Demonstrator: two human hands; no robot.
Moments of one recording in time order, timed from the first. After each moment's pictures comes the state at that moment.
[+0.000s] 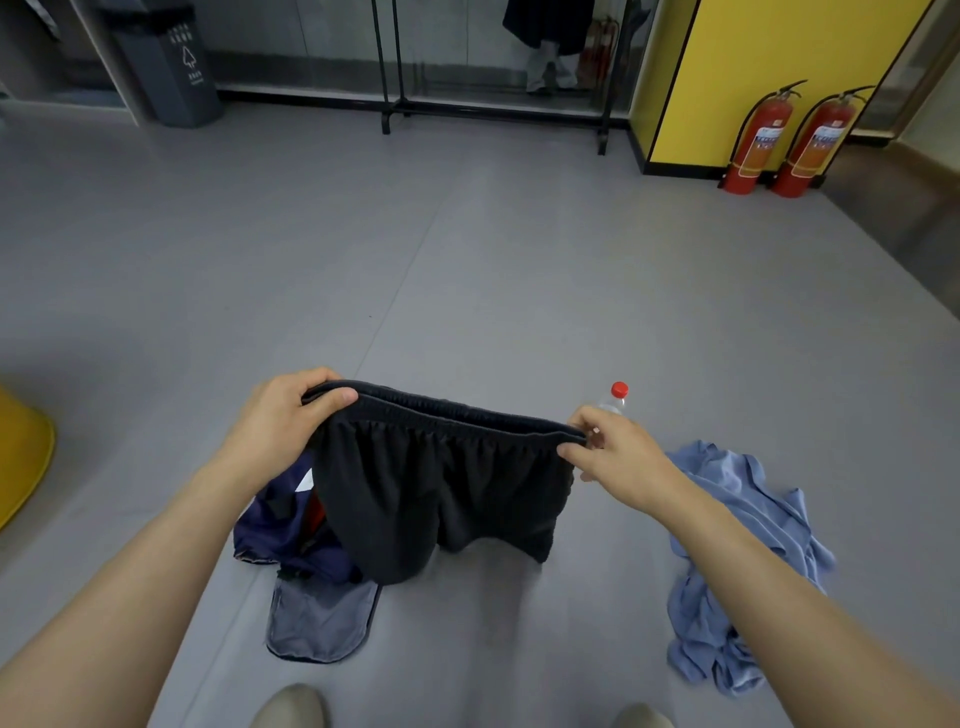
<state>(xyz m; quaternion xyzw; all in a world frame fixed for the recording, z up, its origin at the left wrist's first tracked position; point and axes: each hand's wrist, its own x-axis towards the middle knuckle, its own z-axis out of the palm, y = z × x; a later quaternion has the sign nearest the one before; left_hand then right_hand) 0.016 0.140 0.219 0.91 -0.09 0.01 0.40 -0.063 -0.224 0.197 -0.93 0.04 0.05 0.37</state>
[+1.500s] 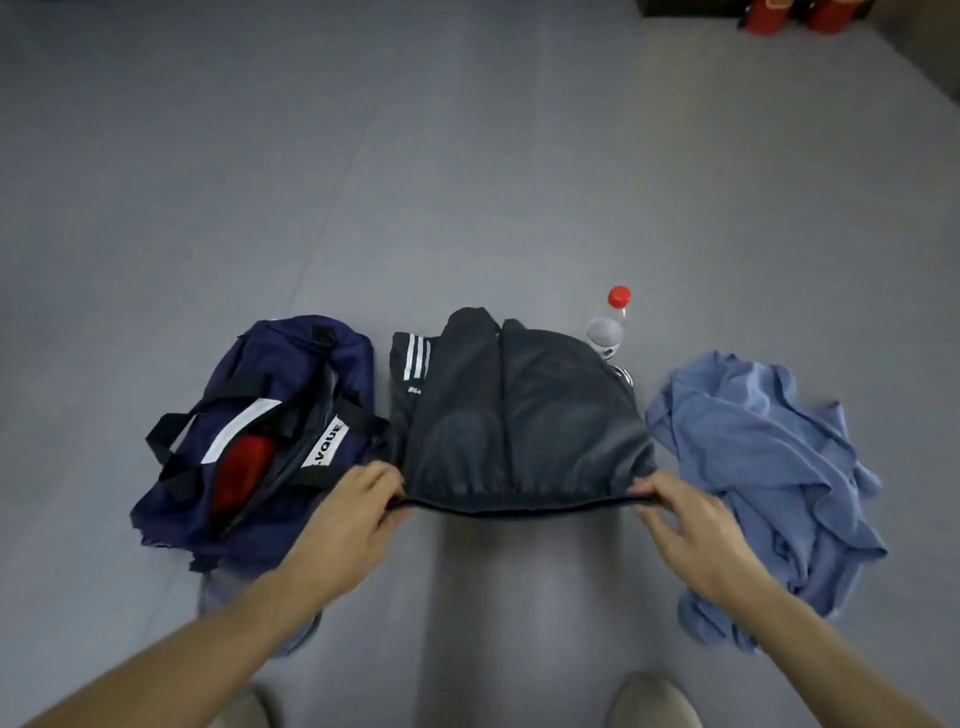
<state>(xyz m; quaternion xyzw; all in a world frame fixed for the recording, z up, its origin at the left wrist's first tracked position) 0.003 0.046 -0.044 0.93 -0.30 -0.05 0.22 -0.116 -0.337 -0.018 -0.94 0.08 0.00 0.34</state>
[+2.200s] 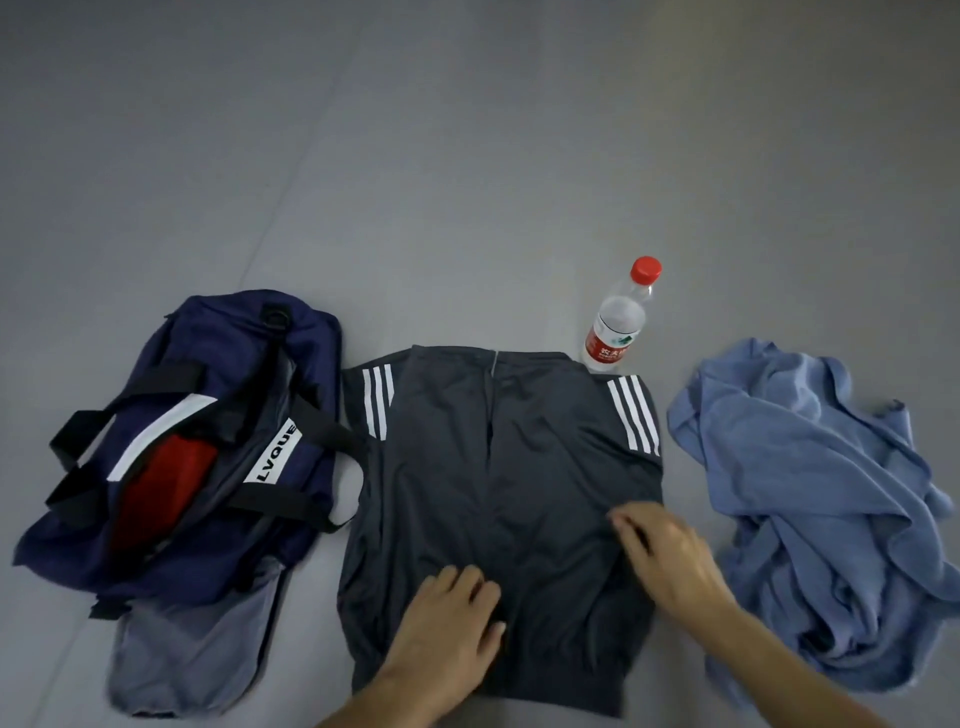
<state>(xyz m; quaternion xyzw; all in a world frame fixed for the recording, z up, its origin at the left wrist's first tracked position) -0.054 -0.060 -0.178 0.92 -0.34 -0.18 0.09 -0.073 -0.353 -0.176 -0.95 0.14 0.05 0.27</state>
